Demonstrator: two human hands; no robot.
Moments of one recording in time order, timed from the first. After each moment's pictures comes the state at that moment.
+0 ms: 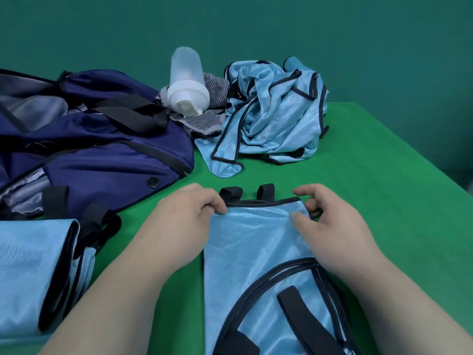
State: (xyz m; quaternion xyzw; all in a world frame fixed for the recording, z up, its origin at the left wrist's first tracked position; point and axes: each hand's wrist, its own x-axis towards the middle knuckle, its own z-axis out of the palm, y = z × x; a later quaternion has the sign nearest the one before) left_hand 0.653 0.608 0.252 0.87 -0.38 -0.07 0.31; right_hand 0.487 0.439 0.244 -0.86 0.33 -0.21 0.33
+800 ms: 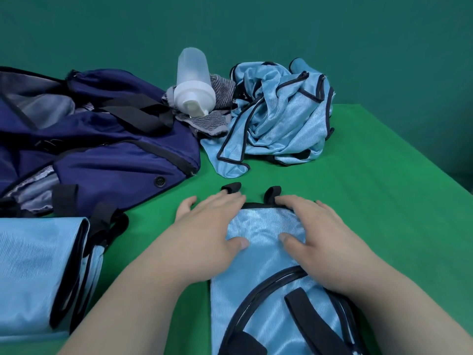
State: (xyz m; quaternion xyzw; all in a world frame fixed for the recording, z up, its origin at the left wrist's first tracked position) left_hand 0.644 0.604 0.247 0.84 -0.50 -0.12 0.16; right_hand 0.490 0.449 0.248 -0.96 0.21 -0.07 0.19
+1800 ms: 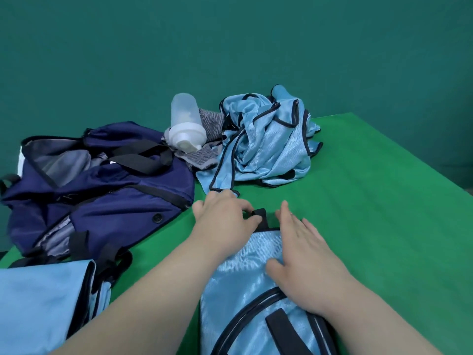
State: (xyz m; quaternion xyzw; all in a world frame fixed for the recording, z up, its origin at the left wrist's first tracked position) left_hand 0.641 0.525 0.268 0.91 -0.40 -0.02 0.13; right_hand 0.491 0.446 0.234 -0.95 0.22 -0.05 0.20
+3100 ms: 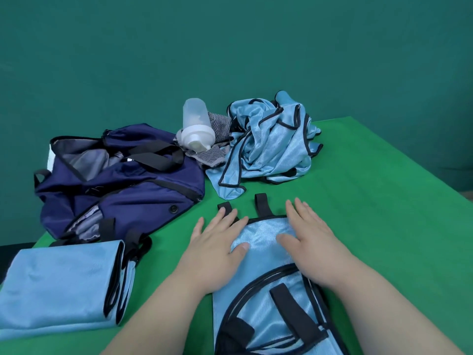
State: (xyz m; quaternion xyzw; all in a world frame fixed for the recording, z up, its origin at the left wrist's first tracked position) left_hand 0.631 0.599 0.232 0.86 -0.49 -0.08 0.11; right_hand 0.480 0.440 0.247 -0.93 0.27 -0.04 0.25
